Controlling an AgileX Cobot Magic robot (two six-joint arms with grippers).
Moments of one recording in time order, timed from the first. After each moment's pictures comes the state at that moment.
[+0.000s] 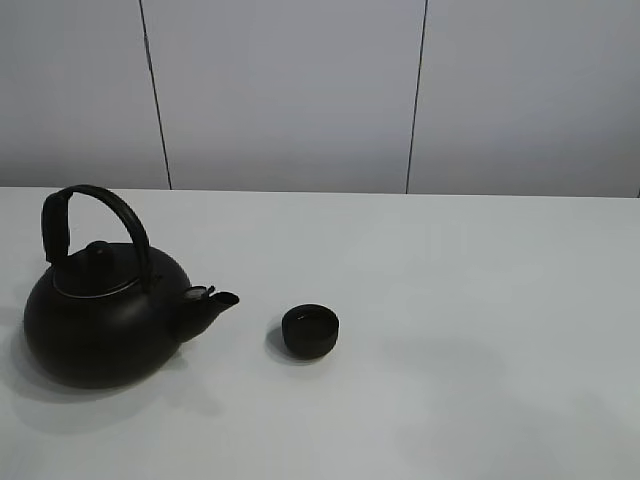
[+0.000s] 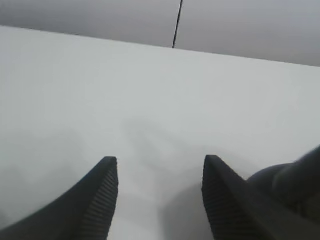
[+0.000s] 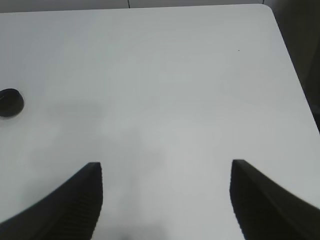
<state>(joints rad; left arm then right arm) -0.05 1.63 -0.28 0.05 -0.91 -0.11 -0.03 0.00 -0.47 -0.01 1.08 -0.03</state>
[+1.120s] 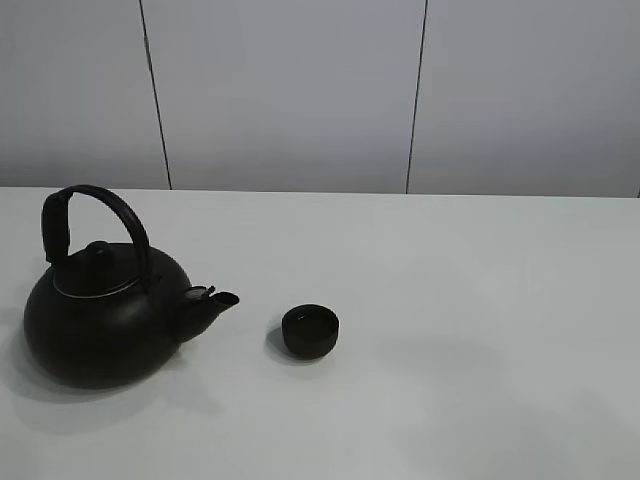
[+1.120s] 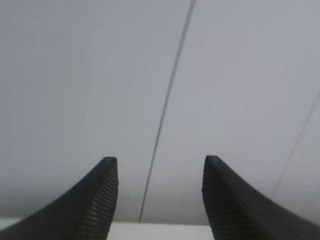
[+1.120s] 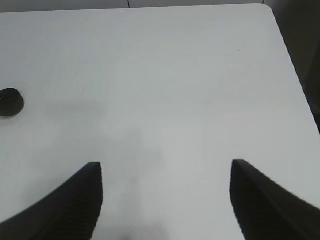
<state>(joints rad) 0.57 1.00 -0.66 1.31 -0.75 -1.39 -0.03 0.00 -0.47 -0.01 1.08 -0.03</state>
